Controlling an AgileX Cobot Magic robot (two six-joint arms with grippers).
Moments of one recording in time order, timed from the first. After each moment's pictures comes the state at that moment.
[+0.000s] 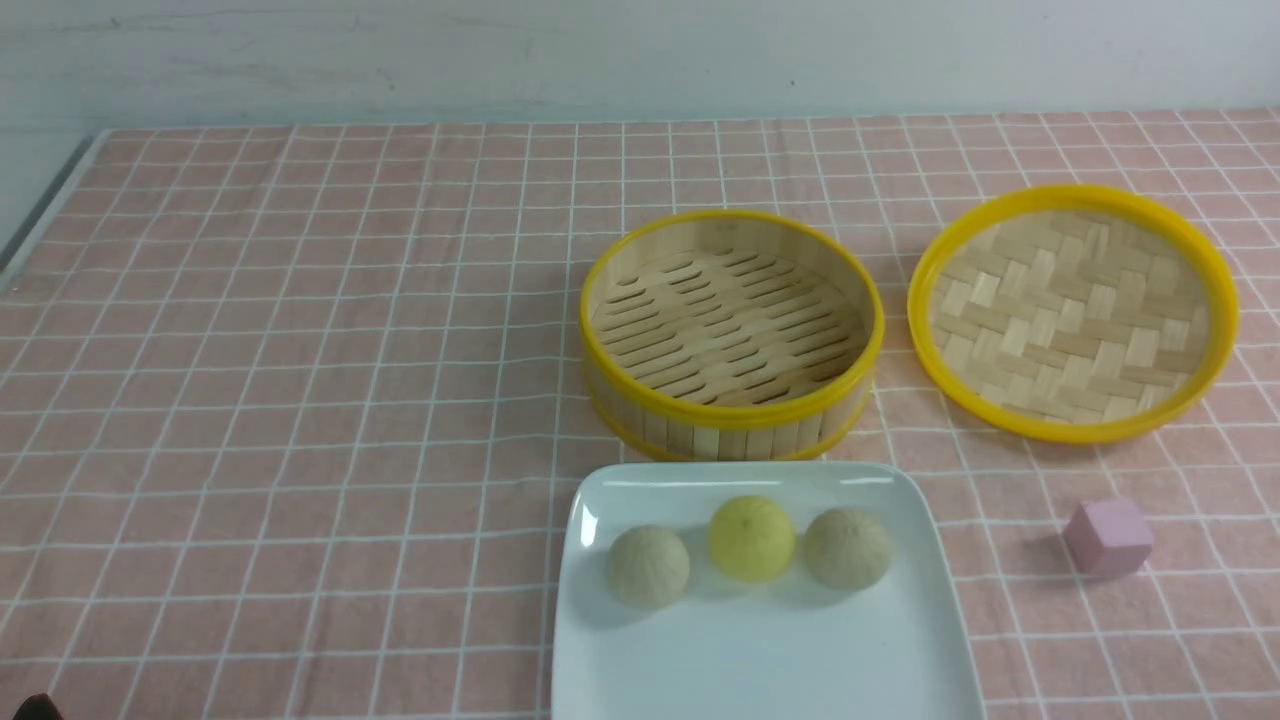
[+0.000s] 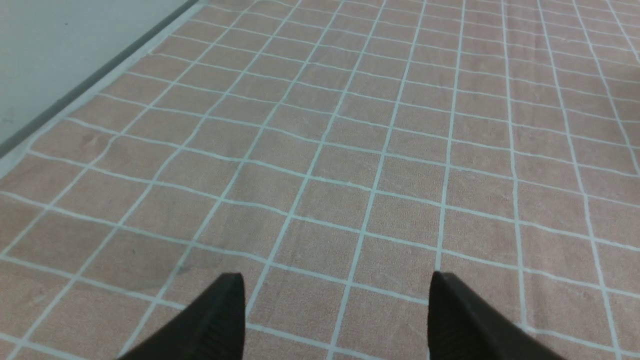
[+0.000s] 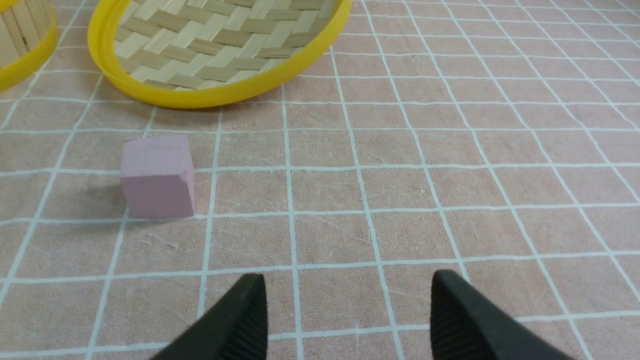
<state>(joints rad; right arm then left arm) -0.10 0.05 0.02 -0.07 0.36 0.03 0.15 -0.01 0.02 0.08 0.37 -0.17</state>
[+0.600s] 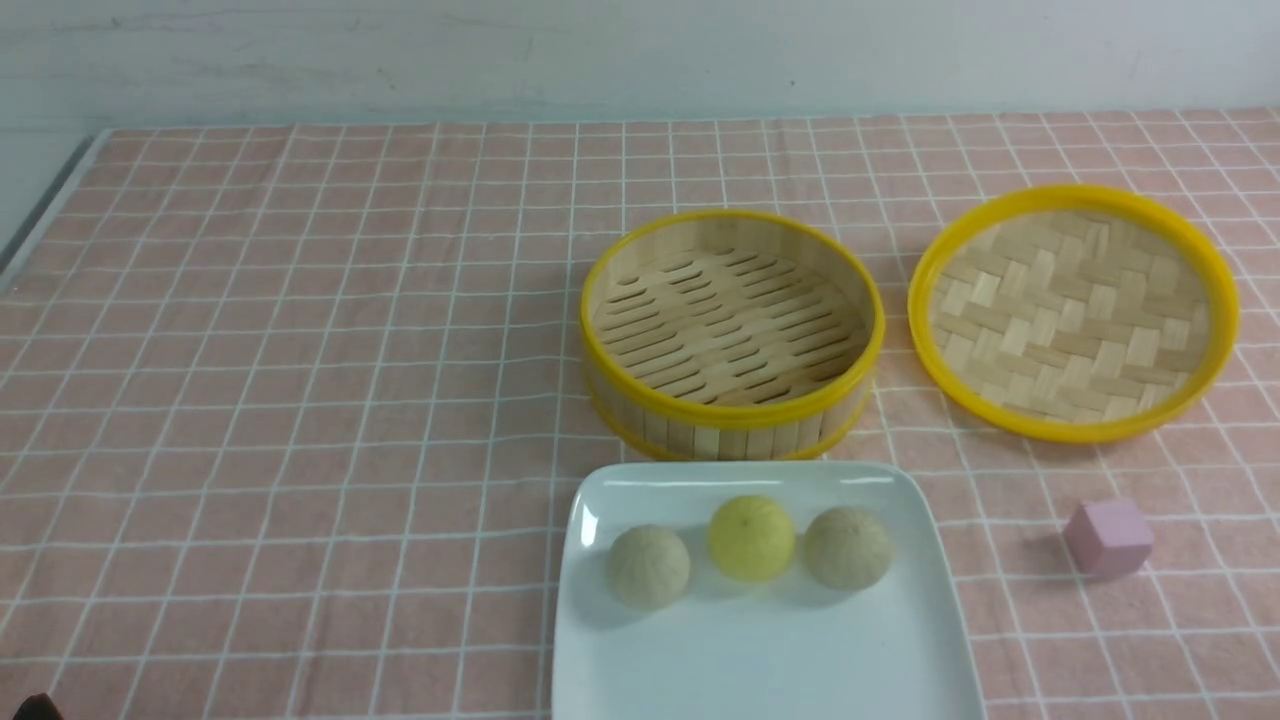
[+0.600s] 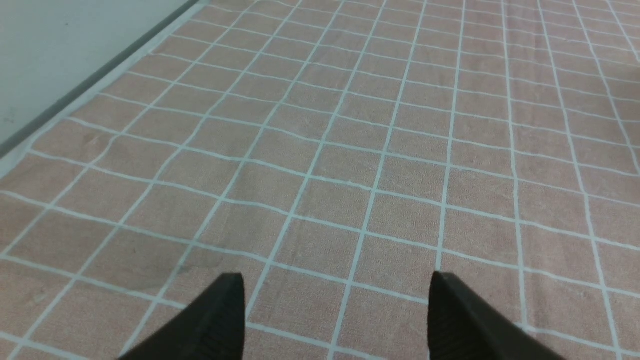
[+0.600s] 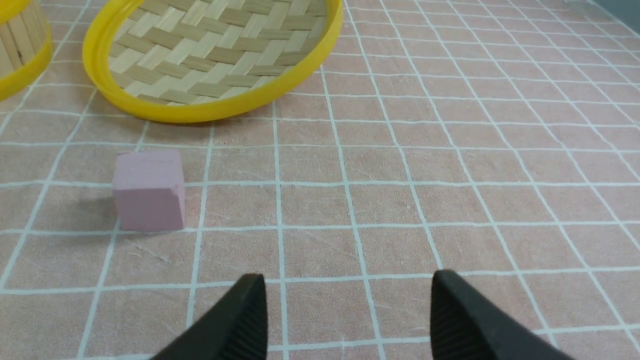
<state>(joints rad) -0.10 -0.01 0.01 -0.09 0.40 0.03 0.15 -0.01 0.02 0.08 0.37 -0.17</state>
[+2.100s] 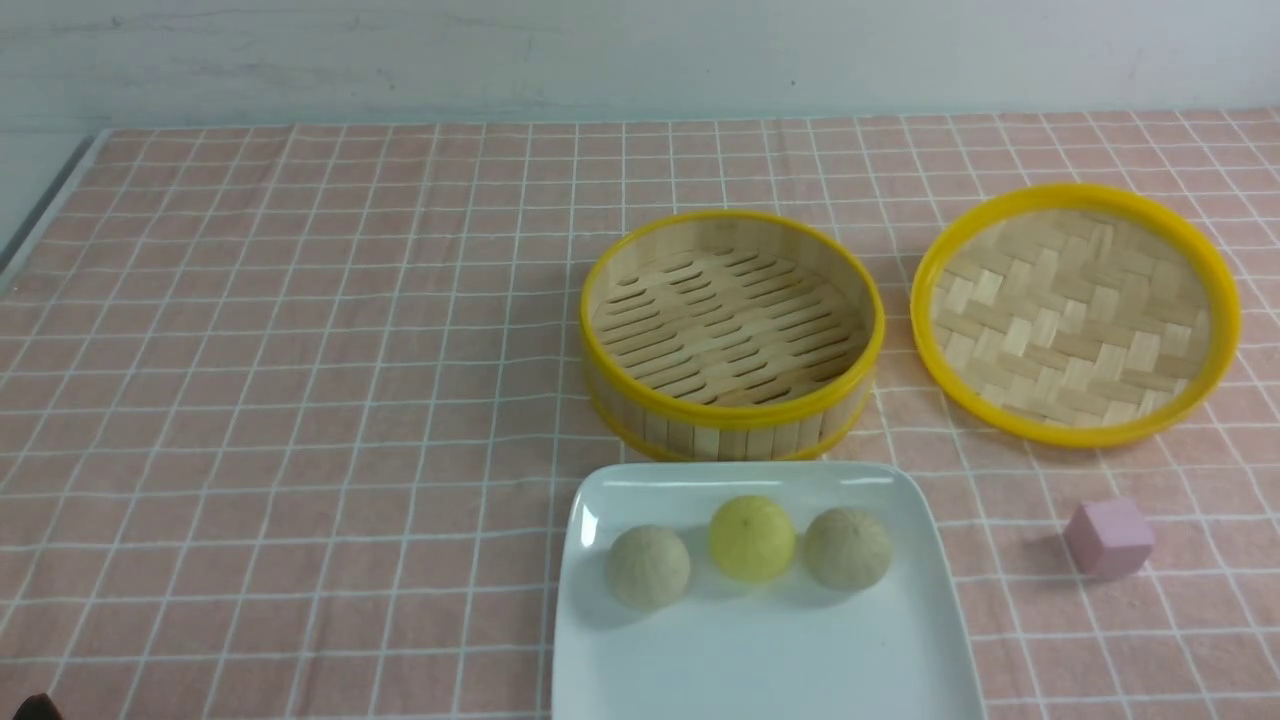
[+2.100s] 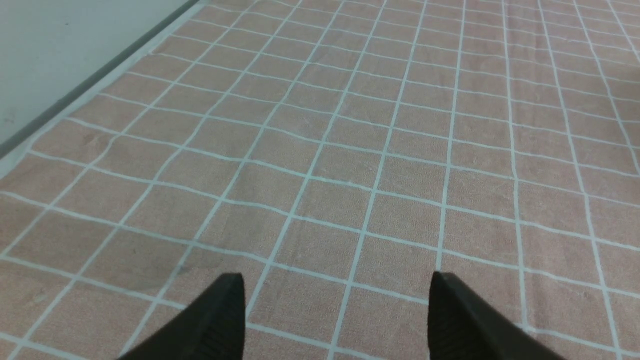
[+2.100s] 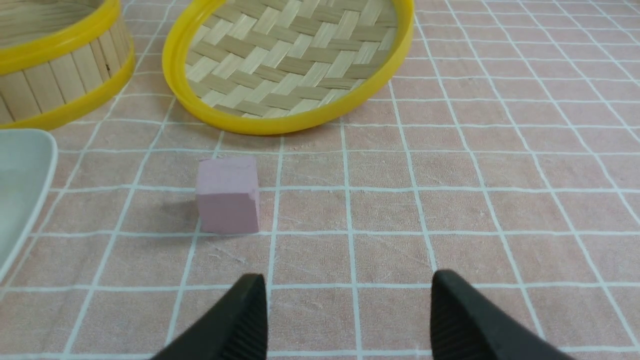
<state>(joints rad) -0.01 -0.01 0.01 -0.04 0.39 0.06 0.15 -0.01 0.02 0.08 0.37 -0.17</state>
